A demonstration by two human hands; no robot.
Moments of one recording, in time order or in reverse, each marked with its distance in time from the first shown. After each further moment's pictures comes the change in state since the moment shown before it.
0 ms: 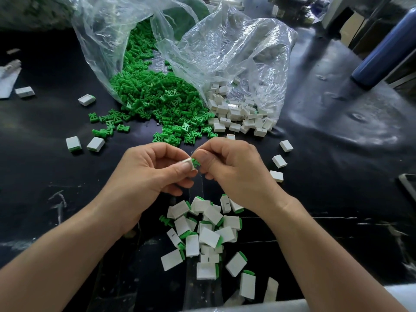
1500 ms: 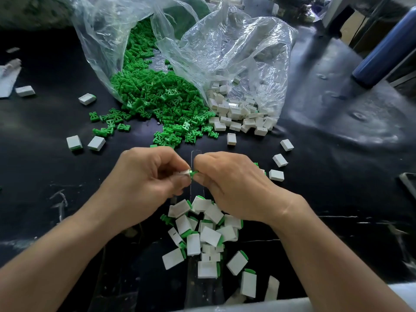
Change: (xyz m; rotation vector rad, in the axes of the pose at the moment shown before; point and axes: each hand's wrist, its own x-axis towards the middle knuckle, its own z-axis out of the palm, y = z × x) left_hand -0.004 0.001 -0.008 0.446 -0.036 0.255; right_hand -0.004 -0.006 -0.003 -0.566 -0.315 -0.247
